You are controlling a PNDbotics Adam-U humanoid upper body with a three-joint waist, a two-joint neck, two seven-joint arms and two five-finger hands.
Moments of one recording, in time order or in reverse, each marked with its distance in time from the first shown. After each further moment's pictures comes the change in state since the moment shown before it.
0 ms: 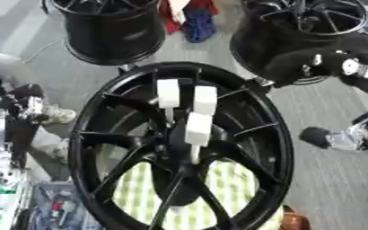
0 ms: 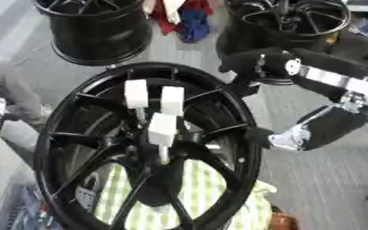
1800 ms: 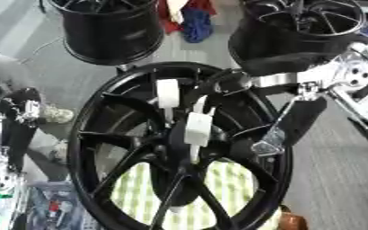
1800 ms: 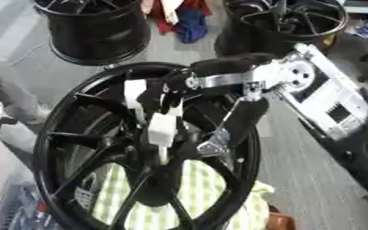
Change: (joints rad) left arm 0.007 0.000 -0.006 0.001 -0.003 0.000 -0.008; right arm -0.282 0.230 0.201 0.214 0.199 0.025 0.244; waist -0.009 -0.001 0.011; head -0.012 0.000
